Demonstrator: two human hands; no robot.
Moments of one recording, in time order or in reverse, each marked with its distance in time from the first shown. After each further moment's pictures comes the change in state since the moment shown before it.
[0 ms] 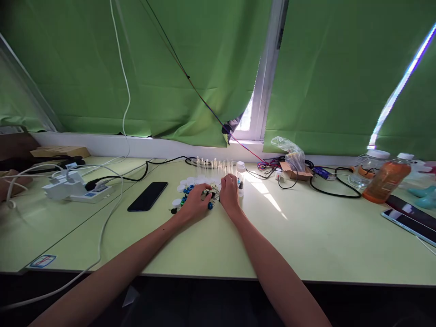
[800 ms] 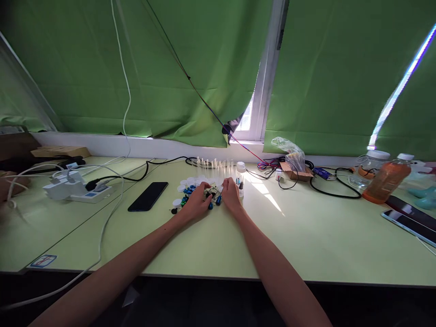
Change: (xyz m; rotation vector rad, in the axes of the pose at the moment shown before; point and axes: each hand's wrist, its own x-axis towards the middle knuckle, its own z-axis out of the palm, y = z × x) left_hand 0.001 -0.011 0.005 0.056 -0.098 -0.005; right_hand 0.002 0.007 0.000 0.136 -0.126 0.236
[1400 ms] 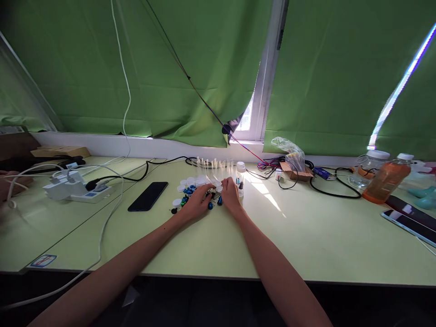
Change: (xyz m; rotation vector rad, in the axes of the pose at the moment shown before) left_hand 0.003 -0.005 0.002 -0.016 0.023 0.172; right_hand 0.002 0.005 0.004 0.064 -0.001 -0.007
